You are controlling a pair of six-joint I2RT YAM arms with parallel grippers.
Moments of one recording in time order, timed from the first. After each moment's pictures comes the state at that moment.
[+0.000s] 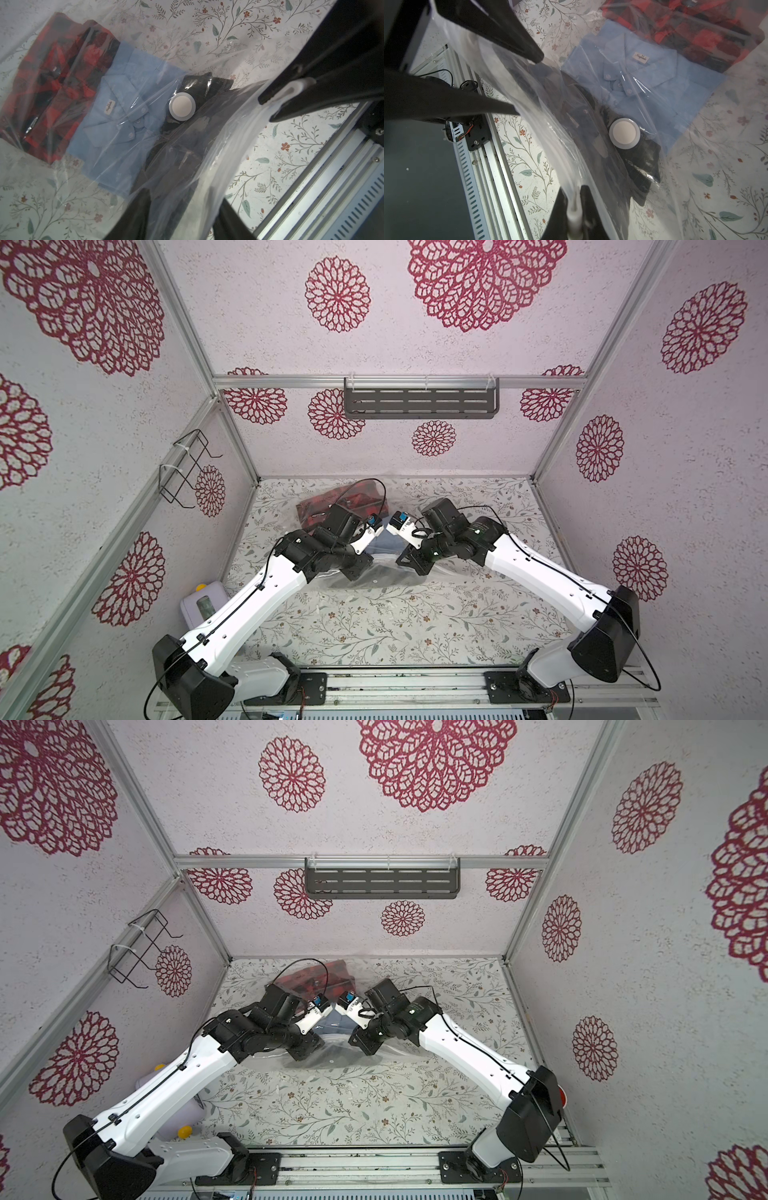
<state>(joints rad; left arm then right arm) -0.62 1.28 1.27 -0.96 0.04 0.16 0.79 1.50 1.41 -0.80 -0.36 -0.09</state>
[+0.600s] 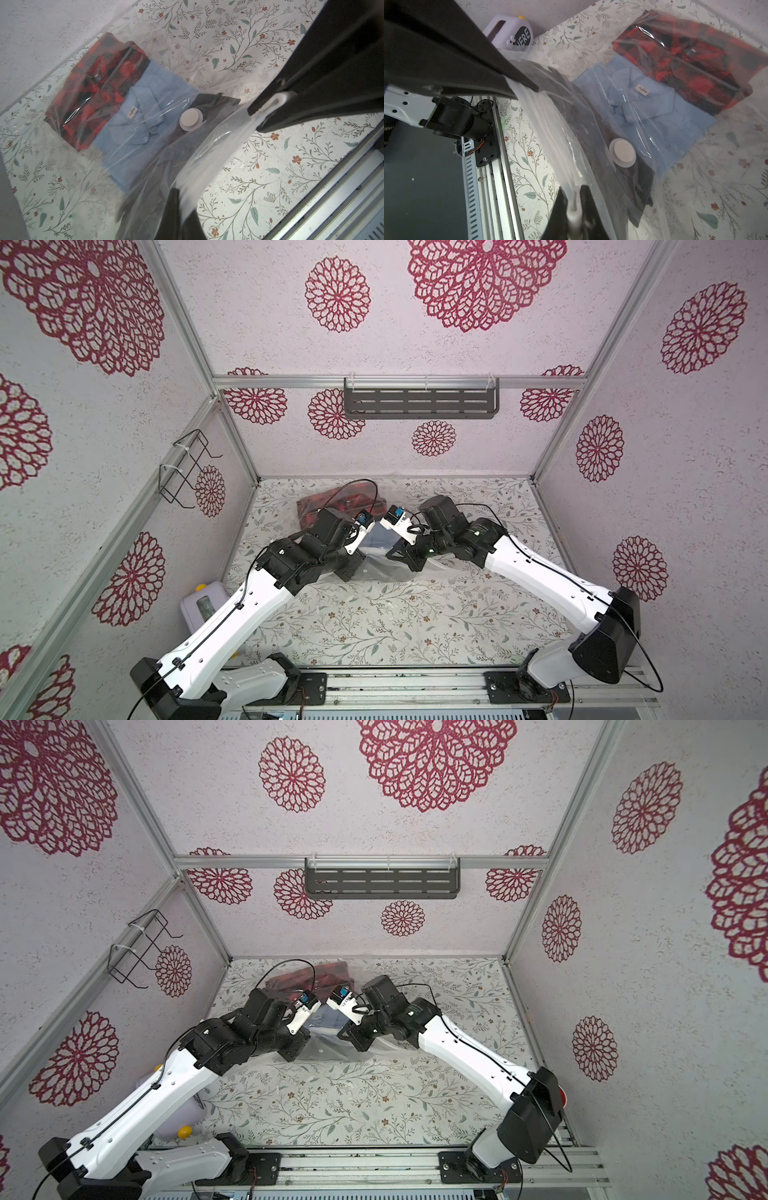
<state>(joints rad) -0.65 1.16 1.28 -0.99 -0.12 0.09 0.81 1.50 1.42 -0.67 -0.40 -0.09</state>
